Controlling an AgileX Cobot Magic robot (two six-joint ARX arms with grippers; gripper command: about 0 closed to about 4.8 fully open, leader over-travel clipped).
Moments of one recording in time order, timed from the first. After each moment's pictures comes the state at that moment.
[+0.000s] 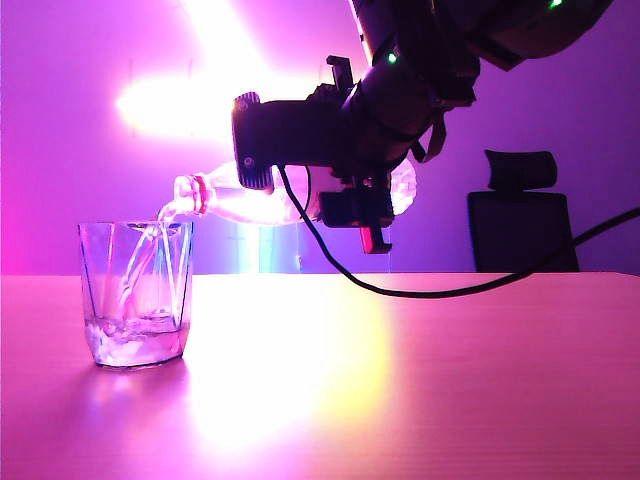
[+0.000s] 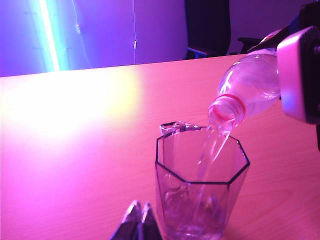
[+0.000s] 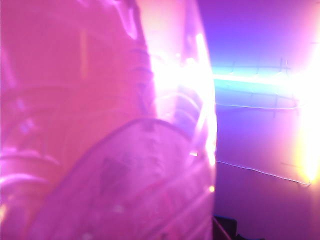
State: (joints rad) left arm -0.43 0.00 0.00 -0.04 -0.04 0.01; right arm 0.73 1.70 0.93 0.45 0.36 -1.48
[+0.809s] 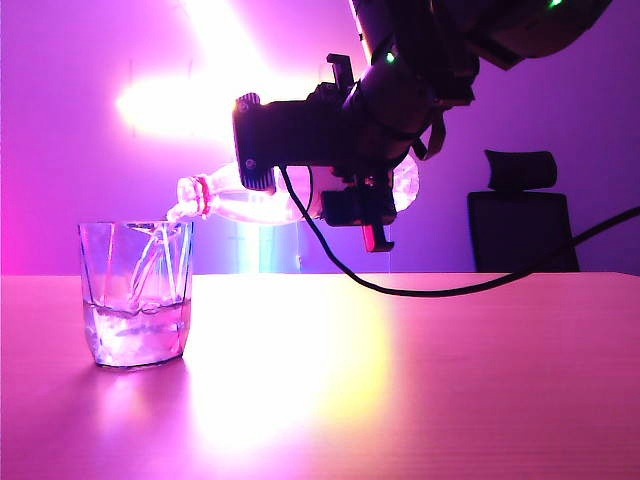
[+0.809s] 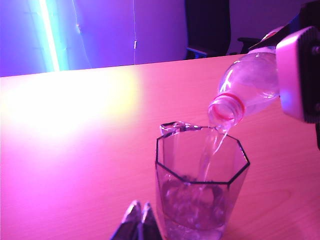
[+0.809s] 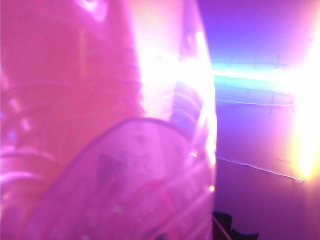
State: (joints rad) left arm -0.43 0.00 0.00 -0.04 -0.04 0.01; right arm 0.73 1.70 0.93 0.46 0.38 -1.49
